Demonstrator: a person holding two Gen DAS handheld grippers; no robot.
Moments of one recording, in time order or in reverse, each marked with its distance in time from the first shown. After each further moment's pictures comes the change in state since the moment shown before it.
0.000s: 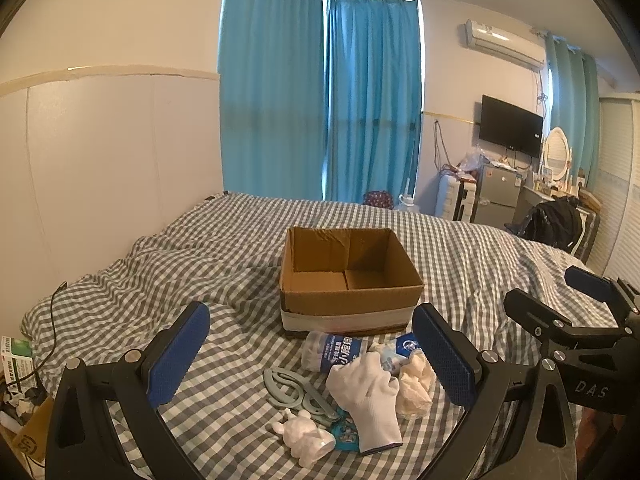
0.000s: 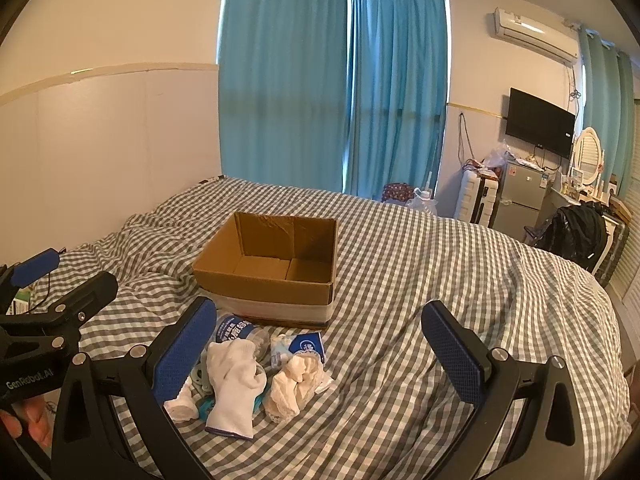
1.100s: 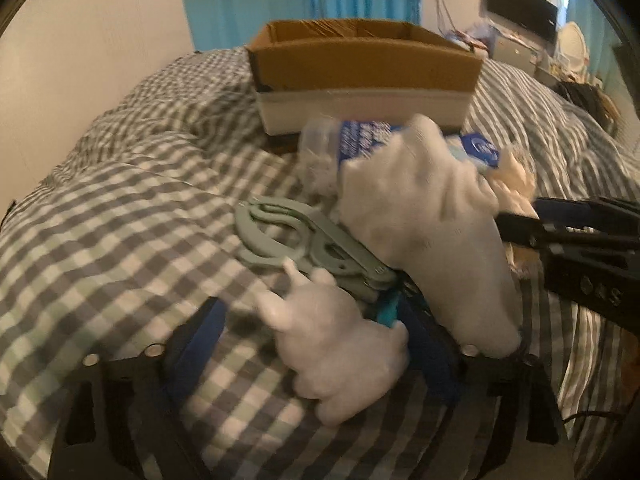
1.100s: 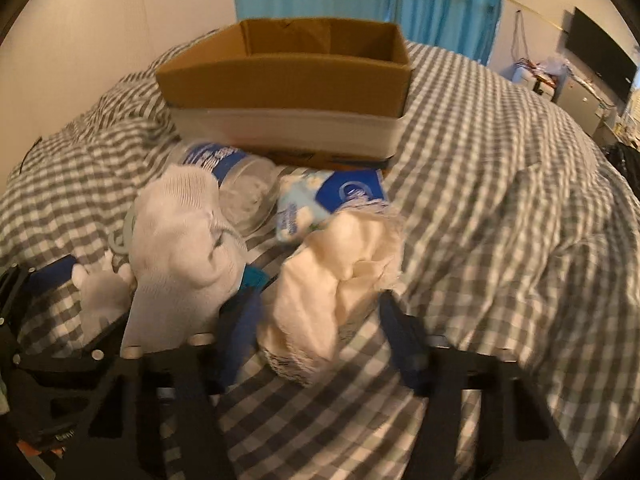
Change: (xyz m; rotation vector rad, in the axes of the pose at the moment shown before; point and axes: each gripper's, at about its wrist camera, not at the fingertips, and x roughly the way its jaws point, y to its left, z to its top) left arm 0.132 -0.006 -0.142 0.121 0.478 0.012; right arm 0.167 0.023 -0.112 -0.061 0.476 0.113
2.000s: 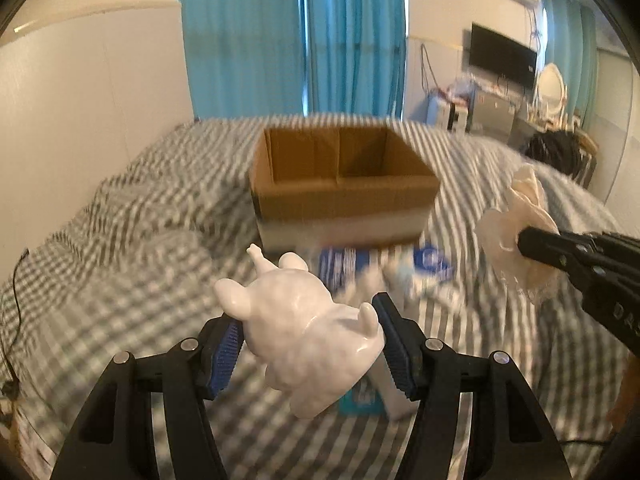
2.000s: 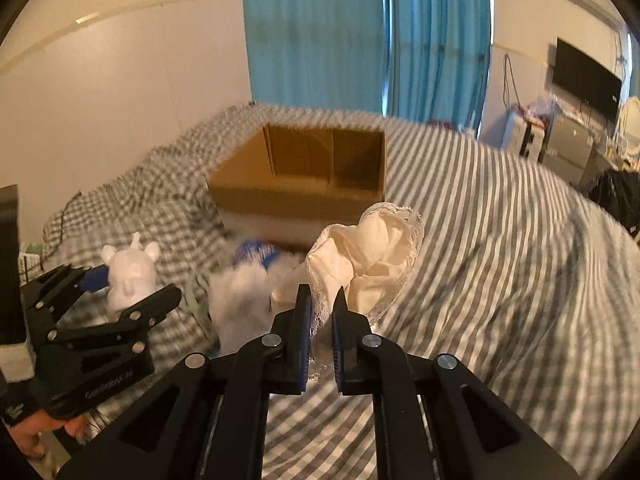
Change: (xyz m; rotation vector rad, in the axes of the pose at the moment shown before) left arm -0.079 0.013 0.065 -0.033 -0.236 -0.057; right arm -0.114 -0.007 0.016 0.008 -0.262 0.036
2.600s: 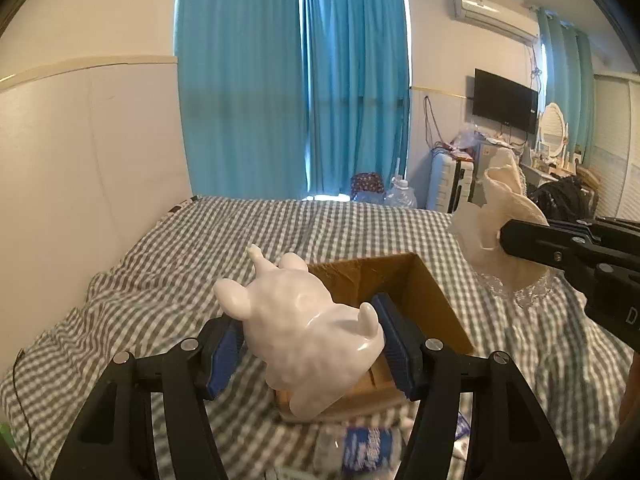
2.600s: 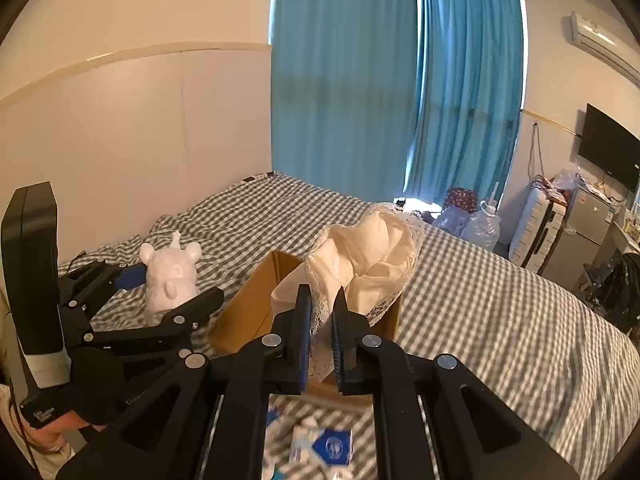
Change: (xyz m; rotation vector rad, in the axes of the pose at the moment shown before) left arm 0.051 0.027 0.138 0.007 -0.169 -0.001; right arm 0.039 0.020 0.171 -0.120 -0.143 0.043
